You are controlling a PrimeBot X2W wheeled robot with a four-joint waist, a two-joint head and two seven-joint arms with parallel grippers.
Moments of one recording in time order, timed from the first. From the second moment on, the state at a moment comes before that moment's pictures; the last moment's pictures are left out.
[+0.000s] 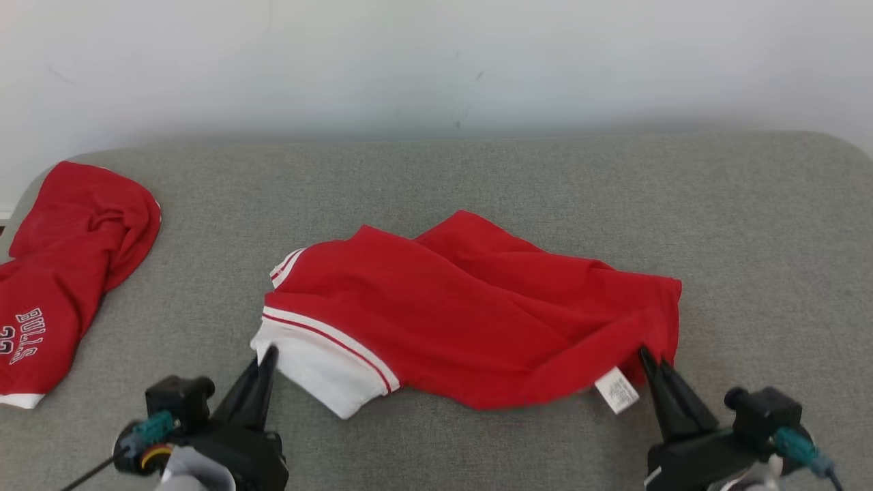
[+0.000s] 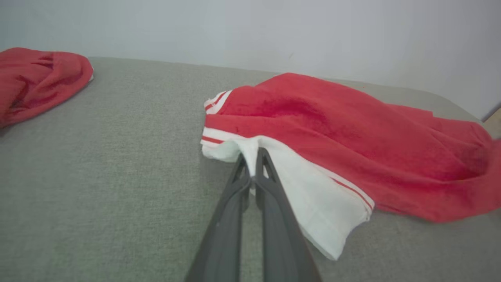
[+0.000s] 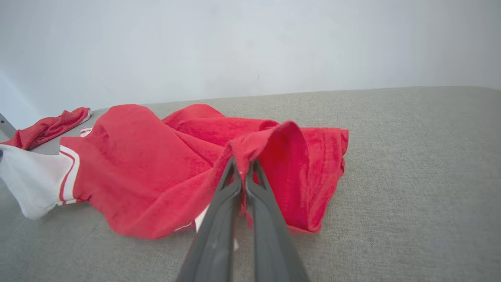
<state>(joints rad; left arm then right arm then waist) -0.35 0.30 -0.44 0.59 -0.63 -0.13 -0.26 -0.13 -0.26 0.28 0.35 0.42 0.13 -0.26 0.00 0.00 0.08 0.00</state>
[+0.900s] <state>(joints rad) -1.58 0.40 -0.52 0.64 -0.80 -0.13 -0.08 -1.29 -0.40 0.29 0.43 0.60 0.13 -0.05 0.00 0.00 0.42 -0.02</state>
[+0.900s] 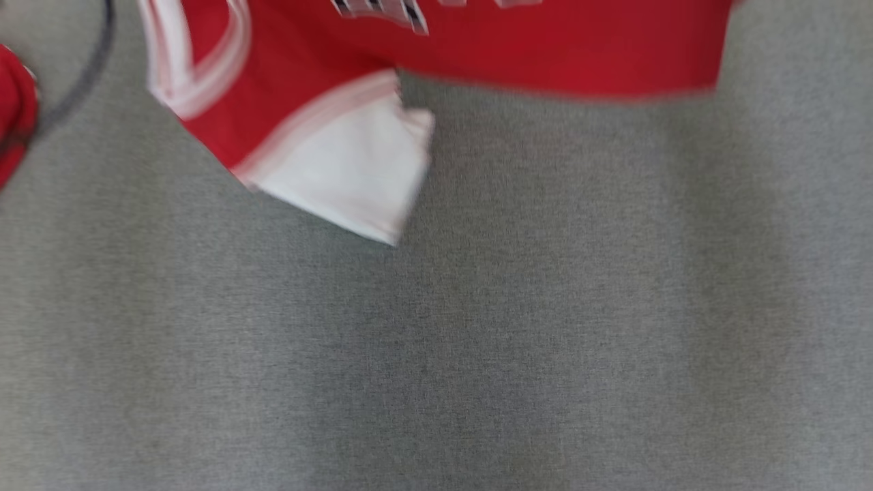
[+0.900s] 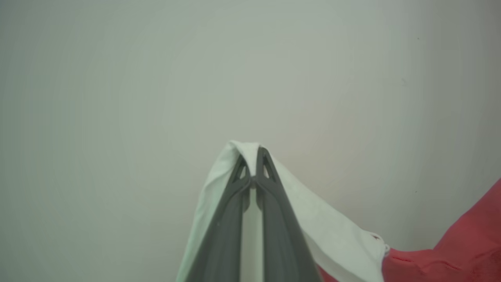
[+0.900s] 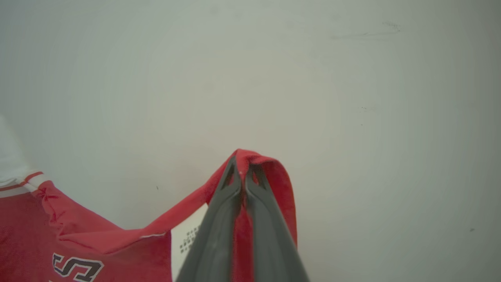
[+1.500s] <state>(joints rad) -2.17 0.34 -0.65 0.97 -0.72 -0.13 -0.09 -1.91 -0.41 0.41 0.86 0.57 0.13 -0.02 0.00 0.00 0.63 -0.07</state>
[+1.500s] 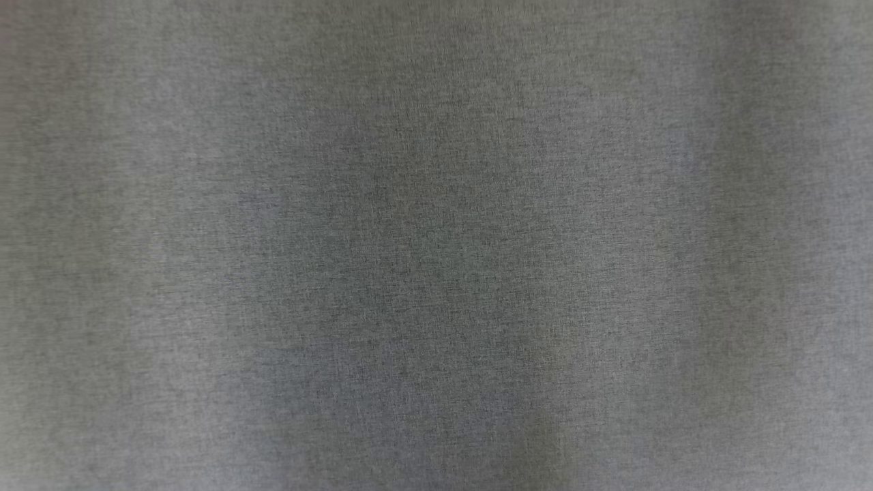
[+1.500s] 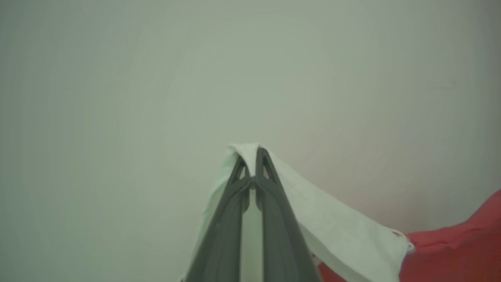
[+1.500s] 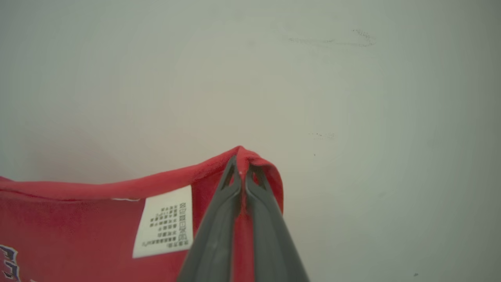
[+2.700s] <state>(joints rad) -1.96 0.35 -0.81 0.93 -0.91 -0.13 -0.26 -1.82 -0.43 0.67 0.97 0.70 0.13 -0.19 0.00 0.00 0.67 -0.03</state>
